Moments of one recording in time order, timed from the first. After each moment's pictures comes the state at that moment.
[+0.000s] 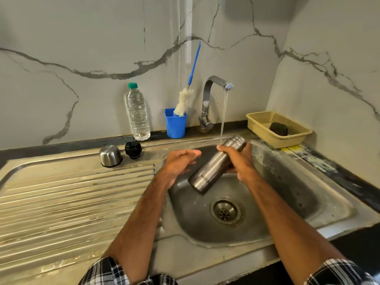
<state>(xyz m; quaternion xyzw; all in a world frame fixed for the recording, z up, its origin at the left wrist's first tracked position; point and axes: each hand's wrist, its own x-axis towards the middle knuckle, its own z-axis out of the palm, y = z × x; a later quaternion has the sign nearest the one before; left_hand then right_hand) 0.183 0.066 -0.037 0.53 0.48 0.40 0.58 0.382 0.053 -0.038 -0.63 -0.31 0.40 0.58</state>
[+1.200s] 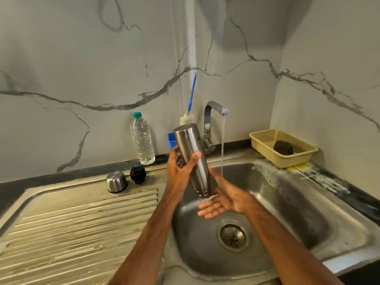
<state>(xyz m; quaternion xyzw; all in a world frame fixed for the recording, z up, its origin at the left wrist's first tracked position) 0.204 0.070 -0.013 0.54 0.38 0.62 0.42 0.364 0.037 -0.037 -0.51 -0.36 0.72 0.30</state>
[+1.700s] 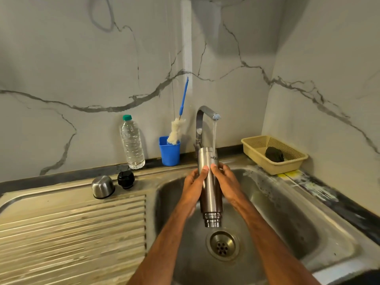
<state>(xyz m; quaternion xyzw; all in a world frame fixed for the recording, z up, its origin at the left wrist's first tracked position) 0.263 0.069 -0.045 0.48 0.42 0.49 0.59 0.384 0.056 -0.032 -0.55 -0.50 0.41 0.53</state>
